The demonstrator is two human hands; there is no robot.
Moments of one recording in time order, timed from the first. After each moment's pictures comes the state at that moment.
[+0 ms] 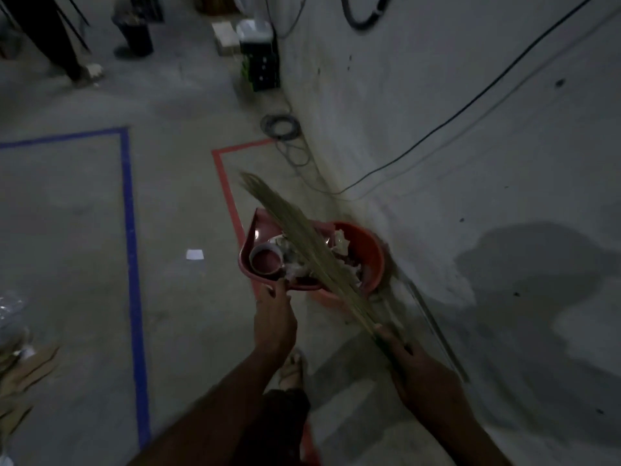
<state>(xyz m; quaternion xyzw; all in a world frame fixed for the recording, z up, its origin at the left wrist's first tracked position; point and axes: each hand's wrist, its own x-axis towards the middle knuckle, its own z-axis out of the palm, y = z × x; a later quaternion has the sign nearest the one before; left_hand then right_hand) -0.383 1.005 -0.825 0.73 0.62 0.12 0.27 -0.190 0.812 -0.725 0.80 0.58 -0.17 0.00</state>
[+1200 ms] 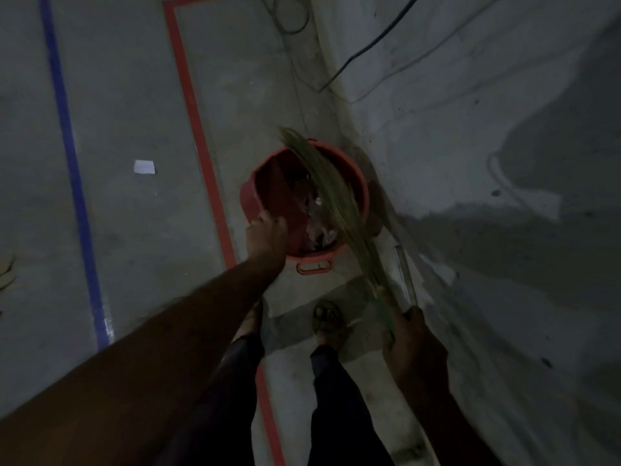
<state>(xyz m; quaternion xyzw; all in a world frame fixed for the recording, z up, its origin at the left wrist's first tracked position) -0.100 1.128 -1.013 0.78 0.54 -0.30 0.08 0.081 0.887 -0.945 0.82 0.51 -0.24 -0.03</state>
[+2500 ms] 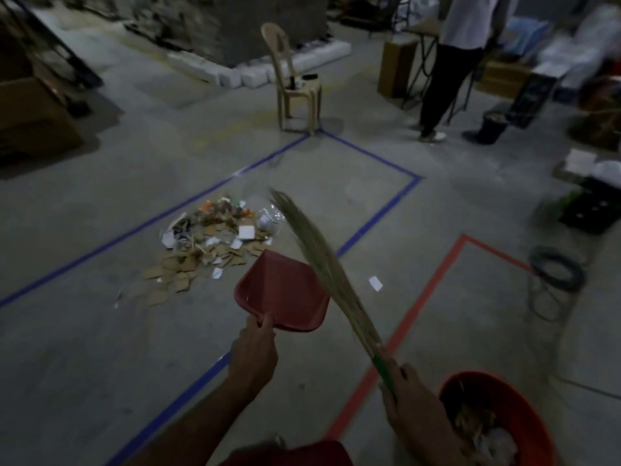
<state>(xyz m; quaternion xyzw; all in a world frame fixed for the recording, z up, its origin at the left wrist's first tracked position) -0.522 0.843 -0.733 0.36 0.93 0.07 0.11 -0.245 0.962 -0.739 0.41 0.89 -0.21 -0.03</state>
